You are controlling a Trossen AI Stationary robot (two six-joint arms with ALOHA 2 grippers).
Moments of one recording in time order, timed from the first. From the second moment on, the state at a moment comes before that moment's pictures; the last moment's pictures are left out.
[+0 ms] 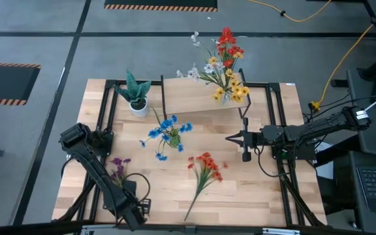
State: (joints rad) left arm -0.88 1.86 1.37 -1.02 0.10 -2.41; right arm 0.17 0.82 0.18 0.41 0.23 -0.27
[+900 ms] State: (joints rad) left arm -0.88 1.86 1.37 -1.07 -0.04 -2.40; right arm 0.17 0.82 0.18 0.40 0.23 -0.27
